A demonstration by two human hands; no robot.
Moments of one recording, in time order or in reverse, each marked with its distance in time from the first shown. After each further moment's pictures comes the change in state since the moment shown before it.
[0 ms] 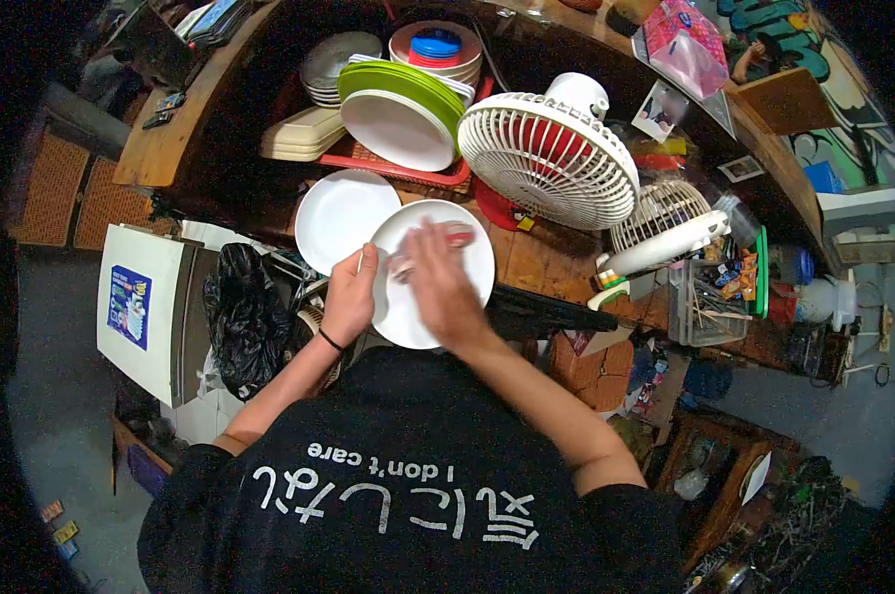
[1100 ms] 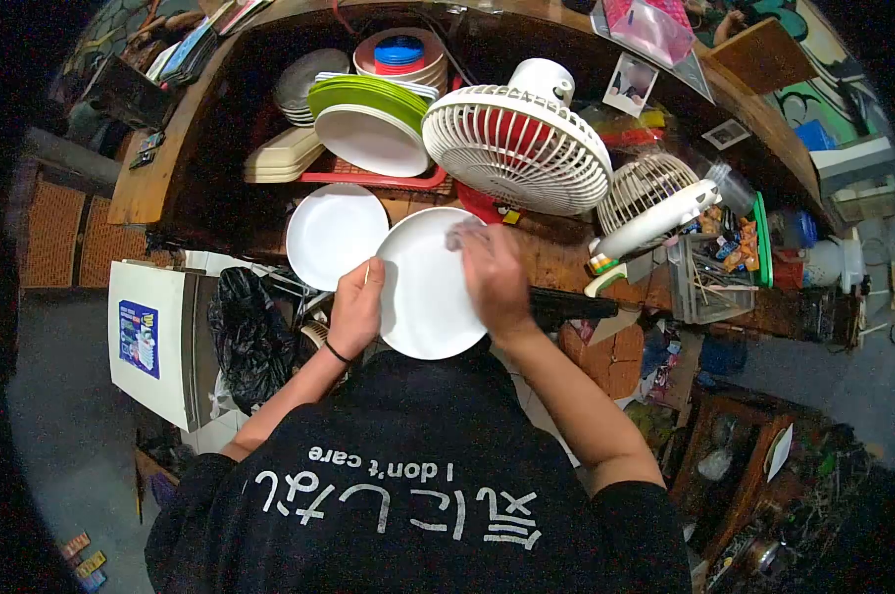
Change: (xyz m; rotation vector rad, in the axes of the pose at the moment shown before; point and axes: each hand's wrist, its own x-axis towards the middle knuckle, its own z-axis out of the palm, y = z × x) left_hand -0.005 0.000 0.018 0.066 -0.117 -0.012; right_hand -0.005 0.034 -0.044 -0.103 0.315 0.142
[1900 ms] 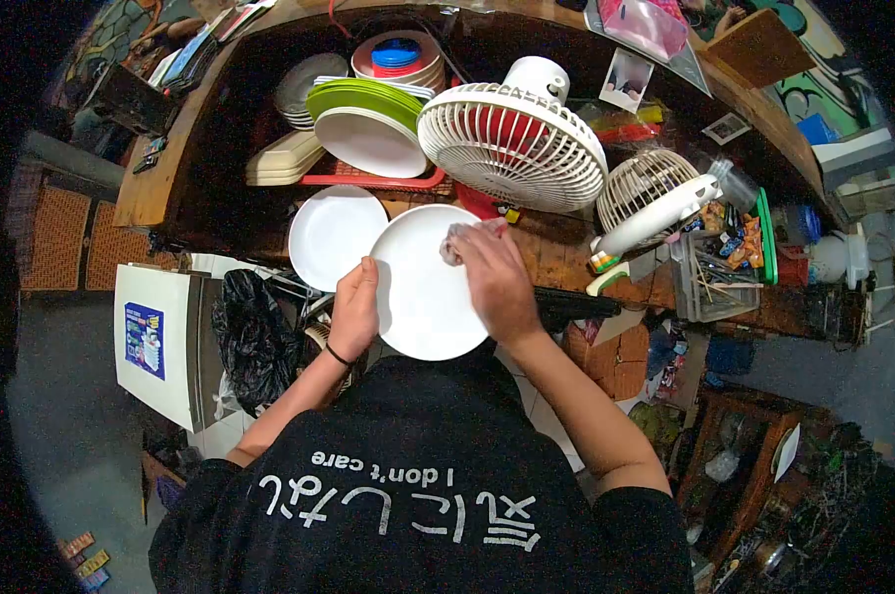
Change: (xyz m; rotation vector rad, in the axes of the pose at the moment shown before) left_hand -0.005 0.018 0.008 -0.144 0.044 -0.009; right_hand -0.005 -0.002 -0.016 0.045 -0.140 -0.050
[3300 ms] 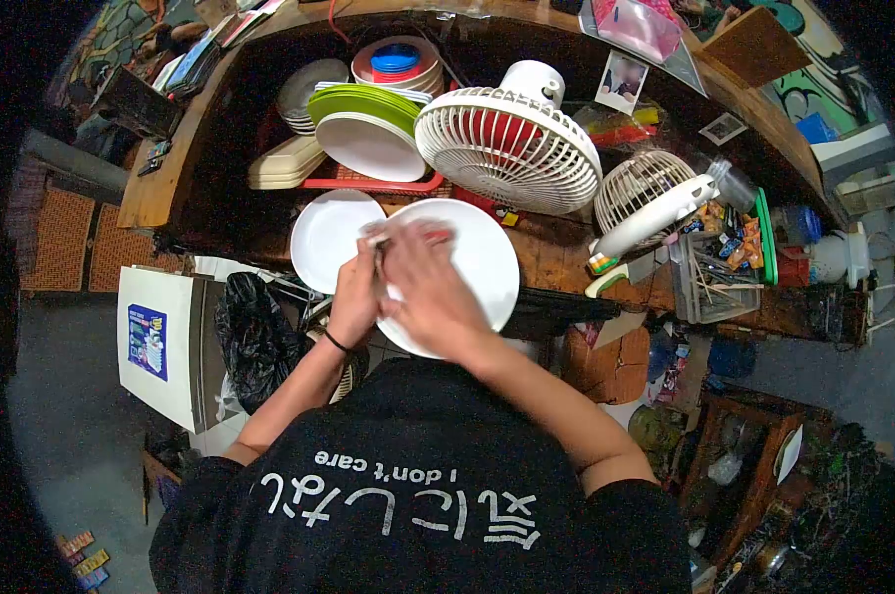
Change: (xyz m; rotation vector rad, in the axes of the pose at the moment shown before) left_hand 0.016 0.017 0.000 0.102 0.041 -0.057; right_hand 0.011 -0.043 0.019 -0.101 -0.388 -0.148
